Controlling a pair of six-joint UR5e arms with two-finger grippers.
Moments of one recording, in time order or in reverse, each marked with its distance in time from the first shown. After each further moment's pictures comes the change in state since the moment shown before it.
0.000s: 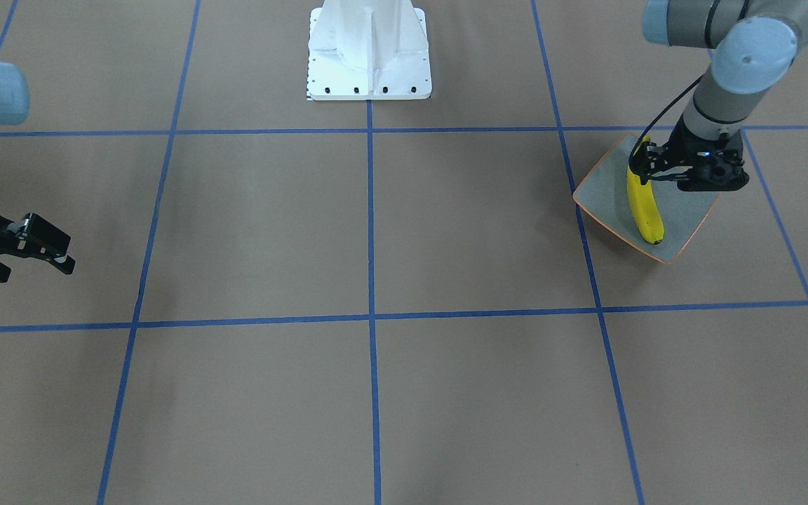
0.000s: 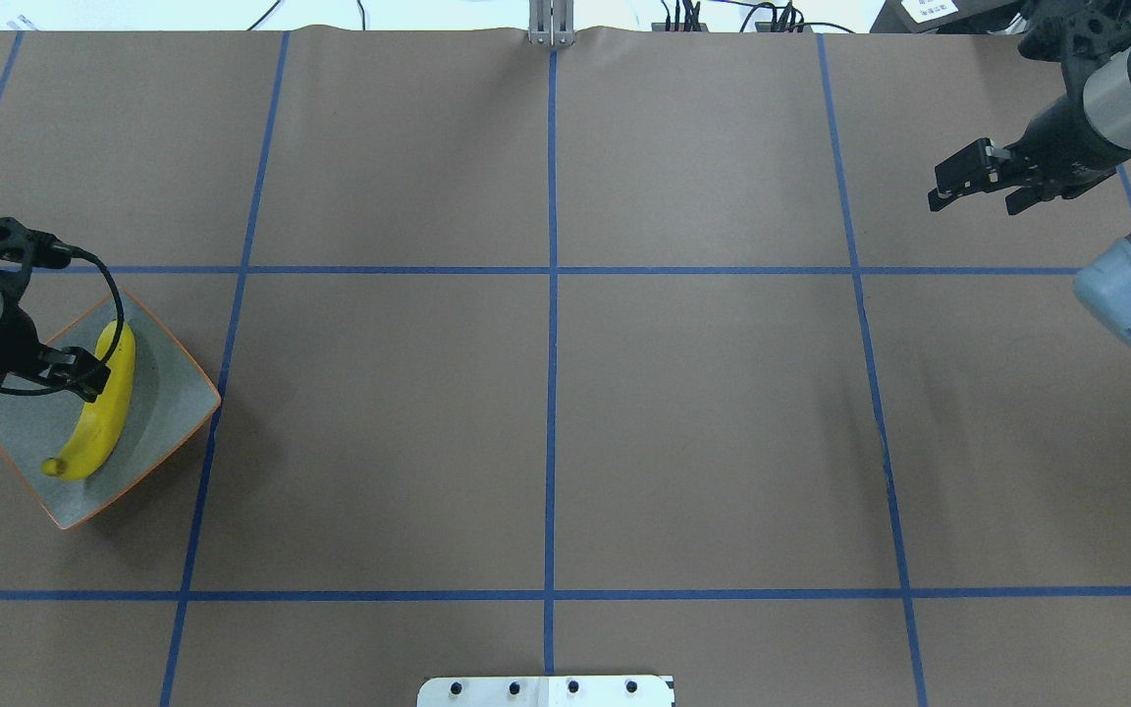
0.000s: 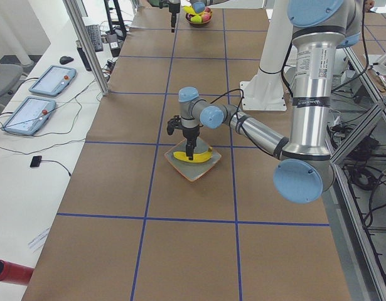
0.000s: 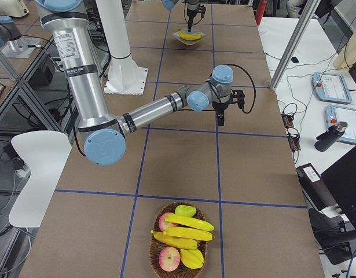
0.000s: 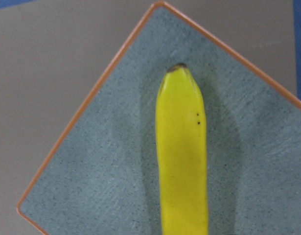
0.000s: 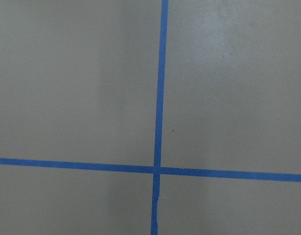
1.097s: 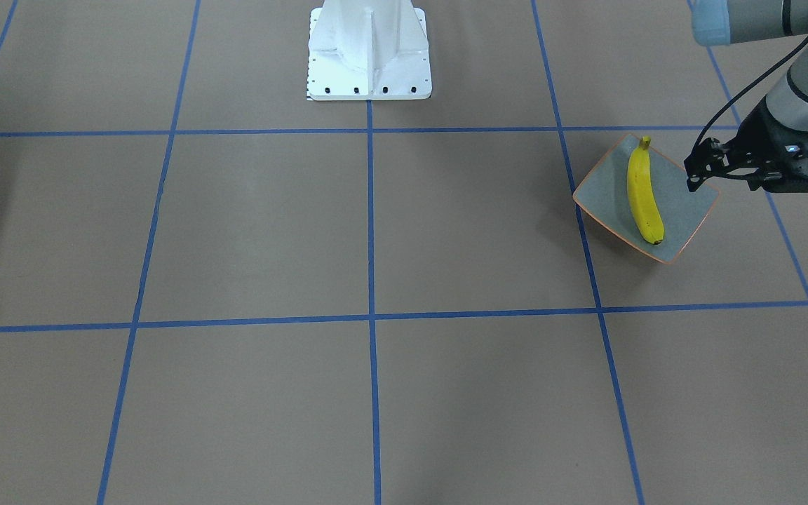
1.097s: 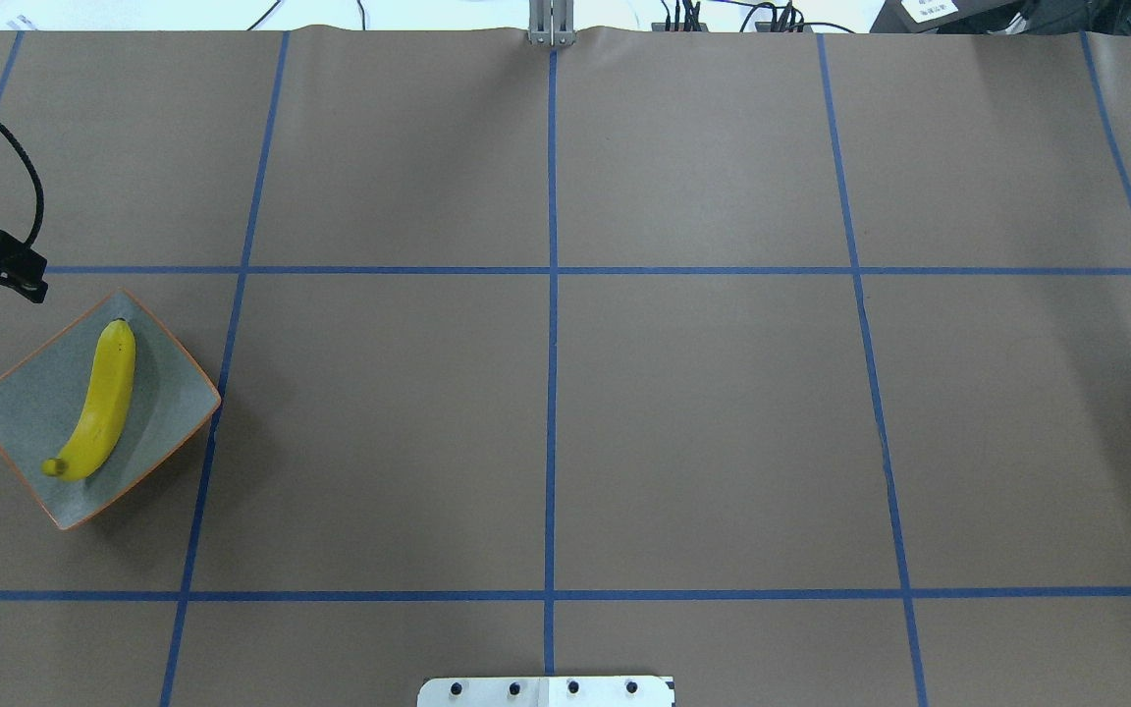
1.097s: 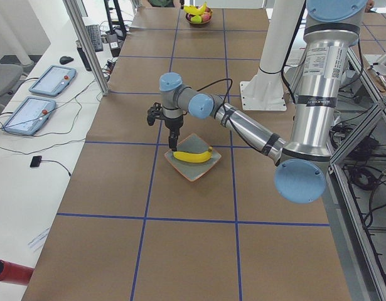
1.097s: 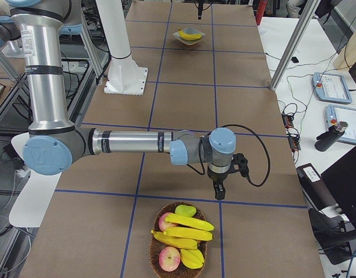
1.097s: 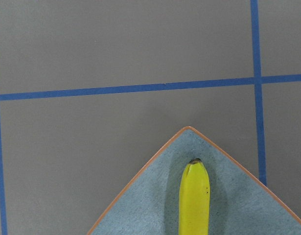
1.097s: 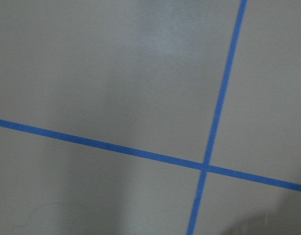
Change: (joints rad) left arm -0.196 -0.092 0.005 0.079 -0.137 0.073; right arm 0.387 -0.196 -0.210 -0.092 -0.037 -0.729
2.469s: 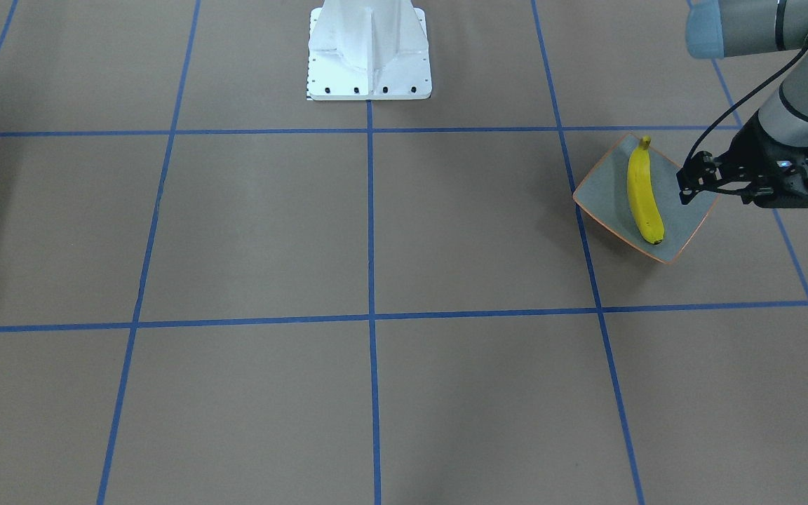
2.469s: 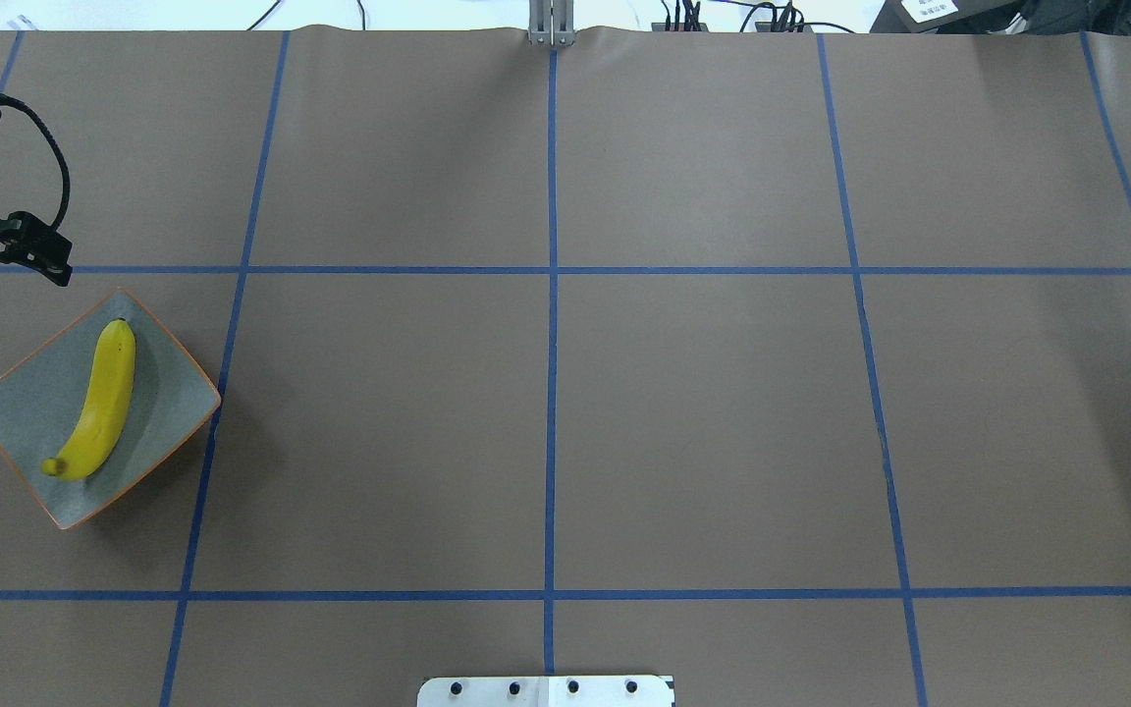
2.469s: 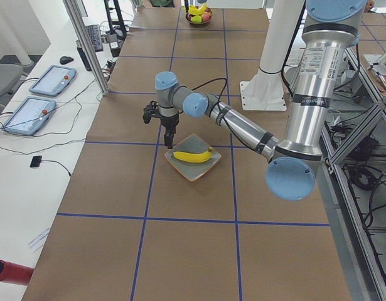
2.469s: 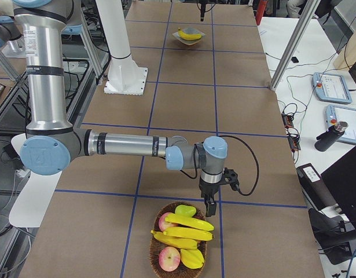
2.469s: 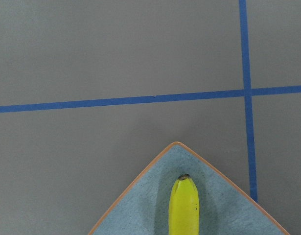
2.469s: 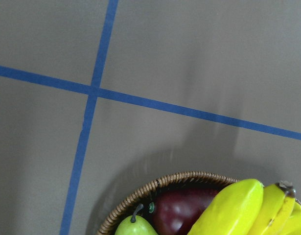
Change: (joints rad) left arm 0.004 -0.054 0.048 -0.009 -0.004 -0.002; right arm -0.105 -0.040 -0.010 -0.012 -0.287 0.090
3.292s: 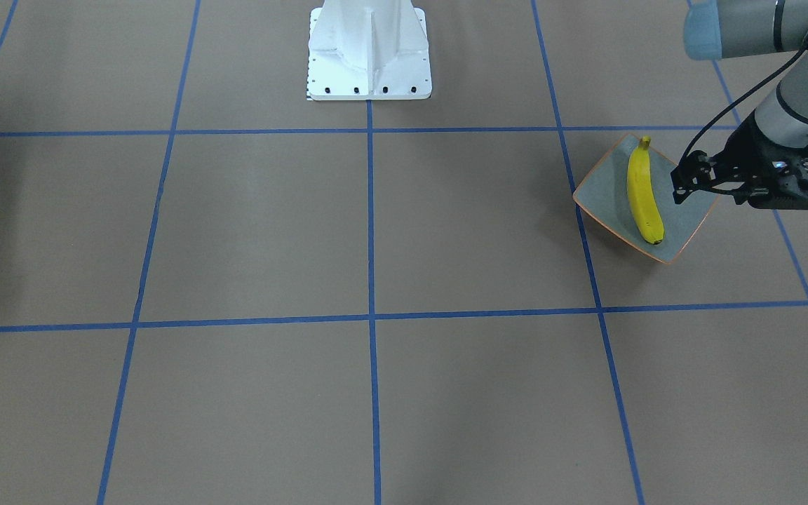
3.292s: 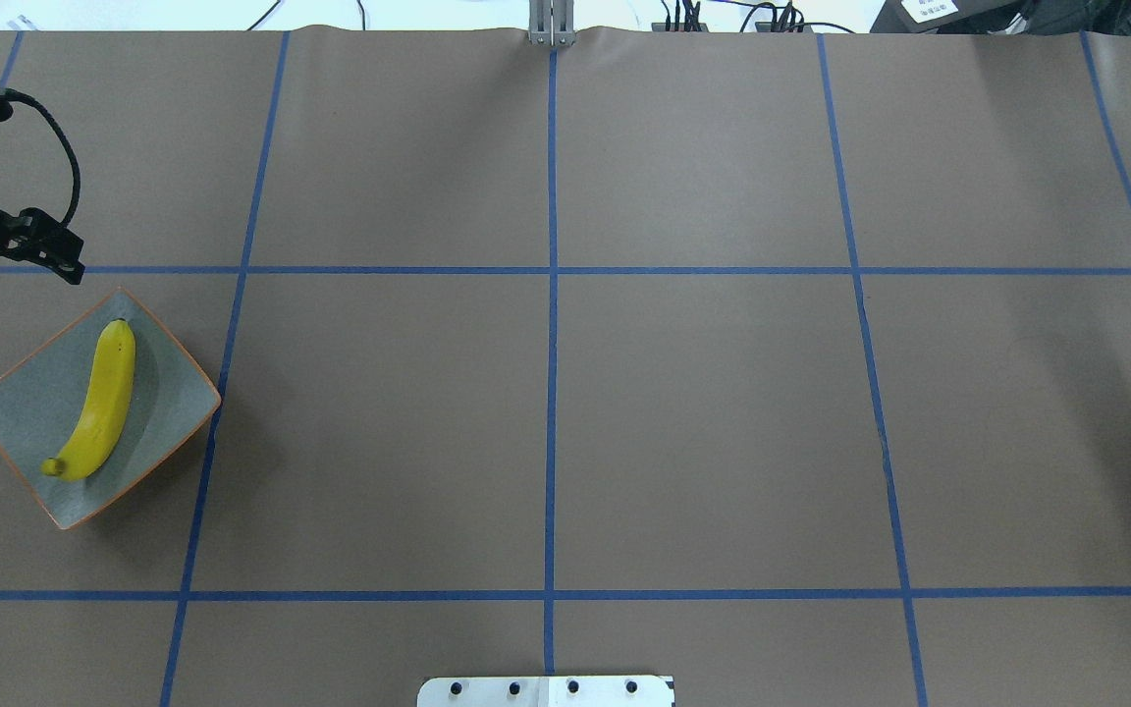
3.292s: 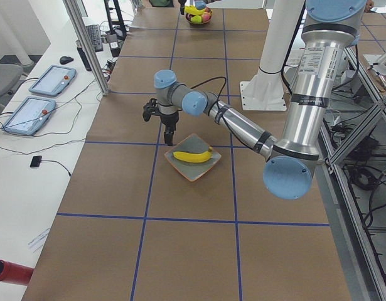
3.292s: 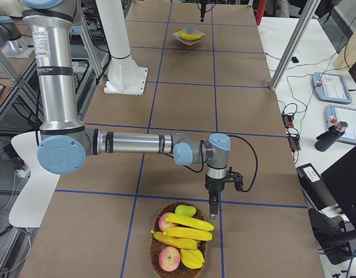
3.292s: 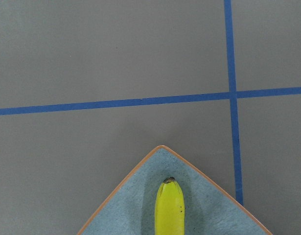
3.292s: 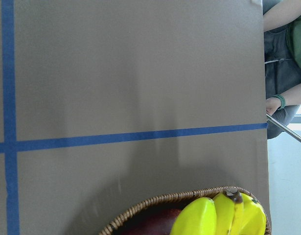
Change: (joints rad) left arm 0.003 -0.015 0.000 -0.001 -0.025 -0.001; right arm -0.108 0.044 -0.055 -0.008 -0.189 0.283
